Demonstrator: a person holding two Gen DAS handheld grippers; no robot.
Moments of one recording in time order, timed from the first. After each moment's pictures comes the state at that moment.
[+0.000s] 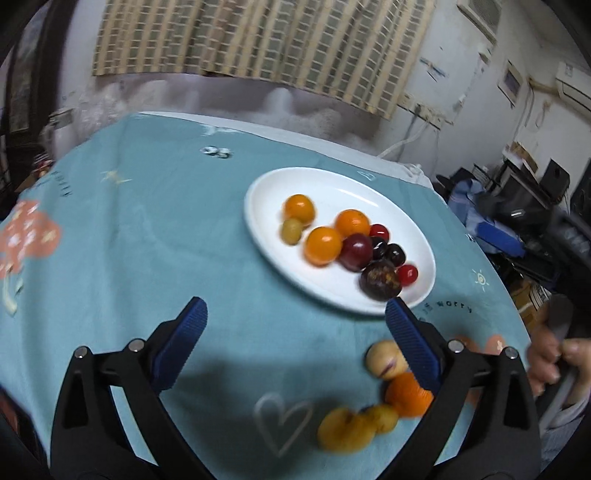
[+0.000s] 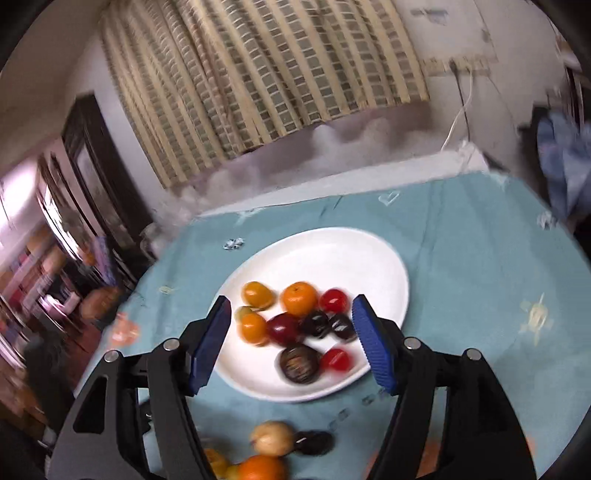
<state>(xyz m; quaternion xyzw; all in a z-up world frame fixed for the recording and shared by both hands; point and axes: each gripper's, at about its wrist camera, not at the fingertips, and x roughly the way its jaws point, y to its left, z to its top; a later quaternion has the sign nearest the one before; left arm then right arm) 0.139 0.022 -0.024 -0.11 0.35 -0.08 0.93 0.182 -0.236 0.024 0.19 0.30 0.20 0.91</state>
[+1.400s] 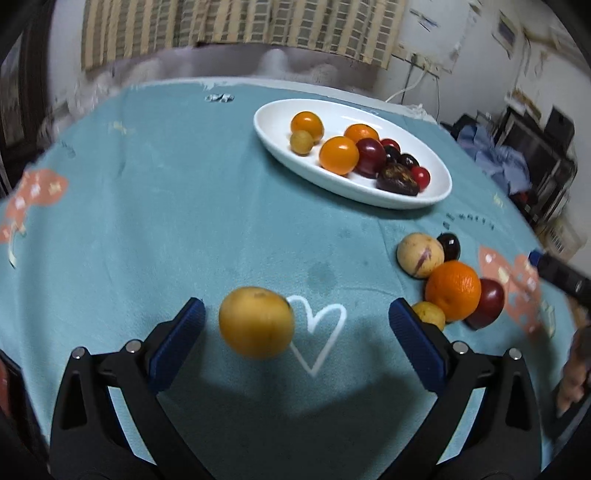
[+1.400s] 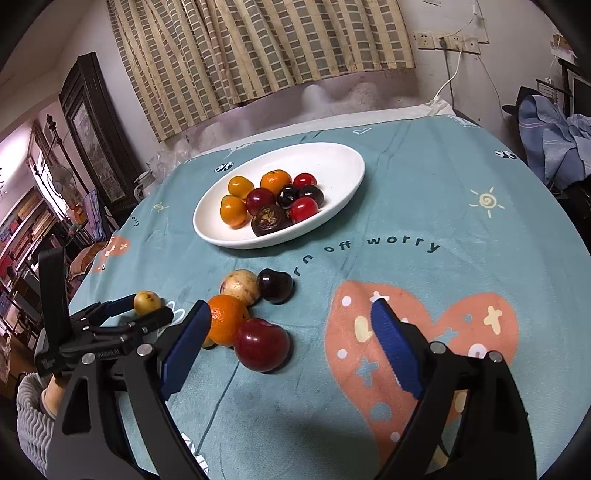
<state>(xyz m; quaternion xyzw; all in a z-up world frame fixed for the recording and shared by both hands) 0.112 0.019 -0.071 -0.06 0.42 -0.10 0.90 0.089 -0.247 -0.034 0.11 0.37 0.16 0.91</state>
